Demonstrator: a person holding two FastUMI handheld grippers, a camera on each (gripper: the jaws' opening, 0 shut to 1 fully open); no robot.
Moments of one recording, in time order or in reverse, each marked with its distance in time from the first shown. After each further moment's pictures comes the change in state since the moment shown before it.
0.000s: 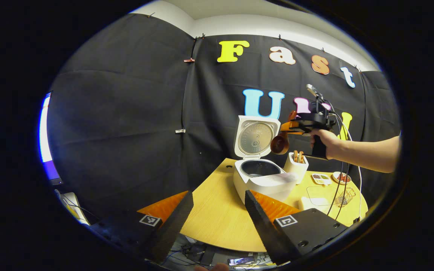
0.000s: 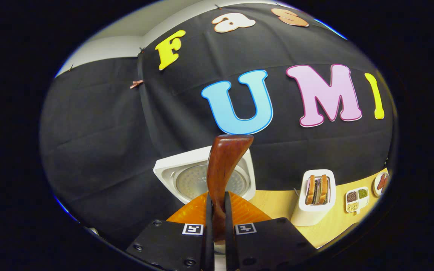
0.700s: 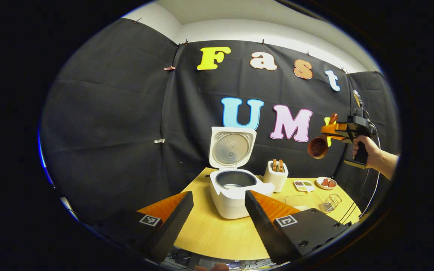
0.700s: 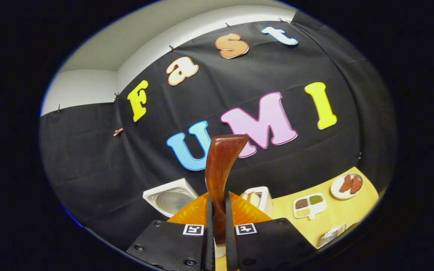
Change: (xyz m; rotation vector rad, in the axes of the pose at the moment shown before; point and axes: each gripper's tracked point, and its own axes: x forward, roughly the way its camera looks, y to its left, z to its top) left arm 0.007 -0.084 0.039 0.037 -0.068 -0.131; right arm -0.236 -0.183 0.097 0.109 -0.230 -0.183
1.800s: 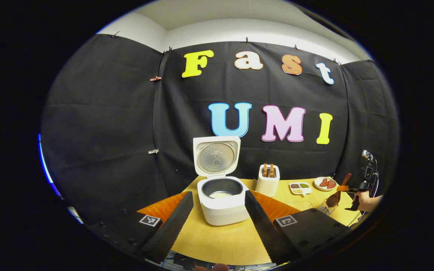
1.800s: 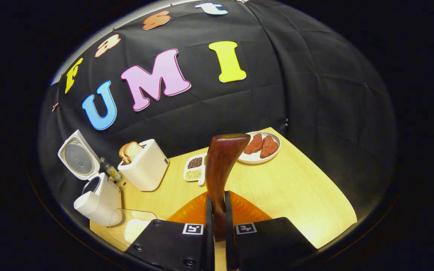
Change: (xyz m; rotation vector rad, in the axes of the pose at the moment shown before) left arm 0.009 -0.083 0.044 0.081 -0.003 0.050; right arm -0.057 -0.329 -0.180 -0.014 0.284 -0.469
